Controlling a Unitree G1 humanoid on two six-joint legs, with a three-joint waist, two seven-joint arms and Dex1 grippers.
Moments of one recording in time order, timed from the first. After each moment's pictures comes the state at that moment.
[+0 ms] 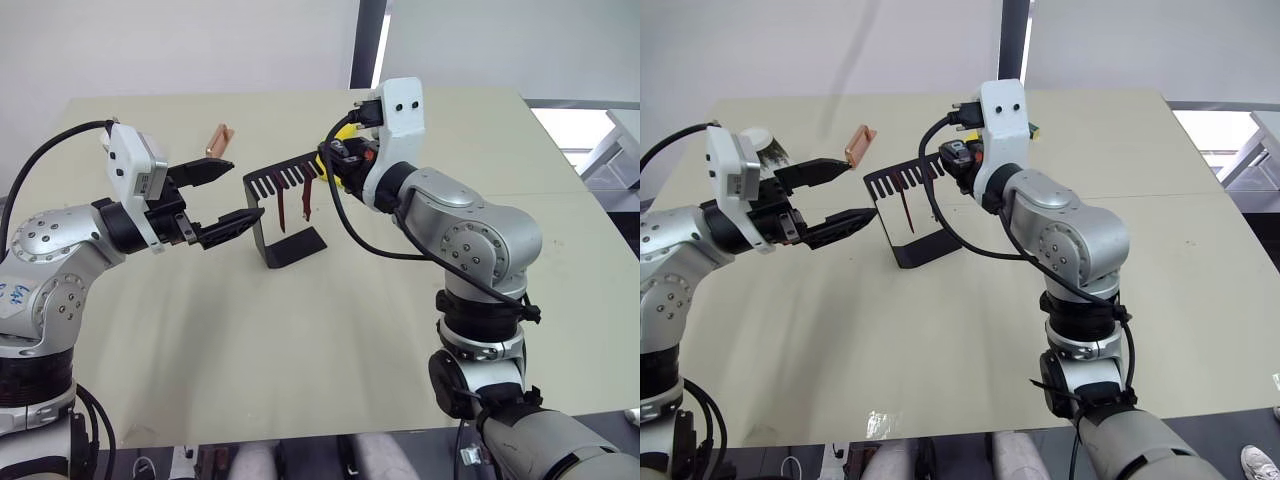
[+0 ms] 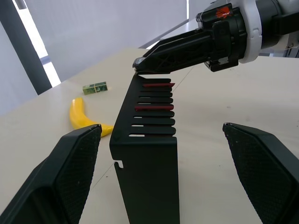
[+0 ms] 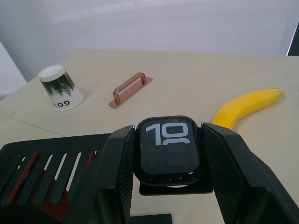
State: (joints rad) left arm -0.51 0.80 0.24 -0.30 -0.67 0.60 -0.76; right arm -0.97 -0.07 -0.06 -0.28 0.43 1.16 0.01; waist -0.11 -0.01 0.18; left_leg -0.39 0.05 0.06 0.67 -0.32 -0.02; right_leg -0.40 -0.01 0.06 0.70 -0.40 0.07
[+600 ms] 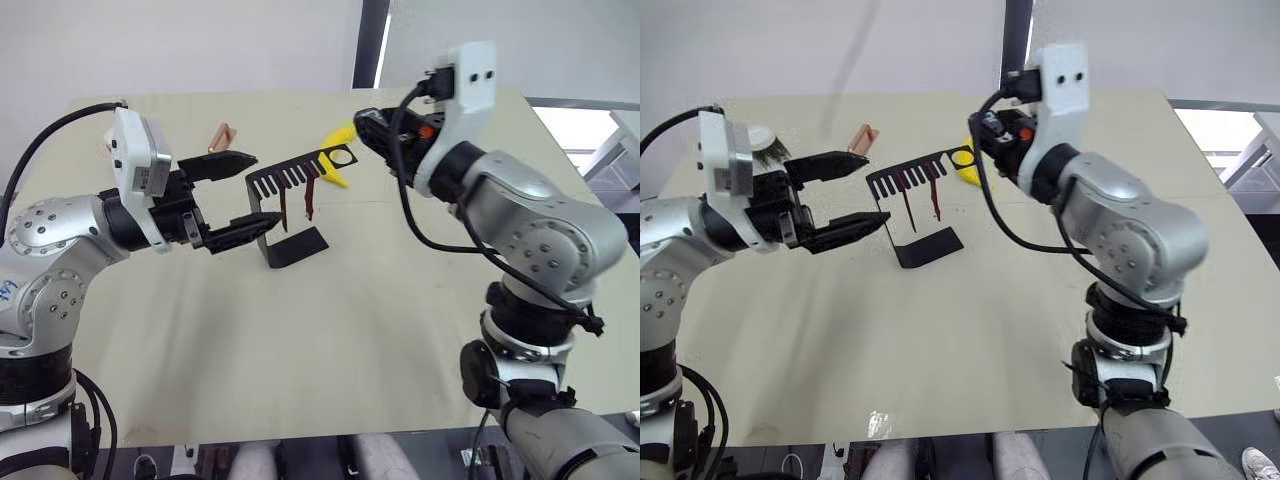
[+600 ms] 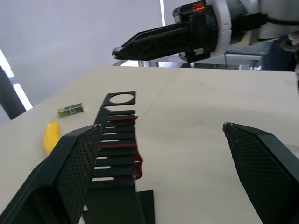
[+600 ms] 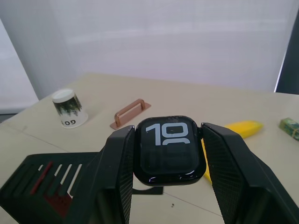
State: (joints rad) left arm -0.56 0.81 0.23 -0.42 -0.81 0.69 -0.80; right arm -0.91 -0.29 -0.20 -0.47 0.58 1.22 0.13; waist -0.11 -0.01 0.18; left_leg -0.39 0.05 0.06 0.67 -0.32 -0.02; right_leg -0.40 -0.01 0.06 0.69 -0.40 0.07
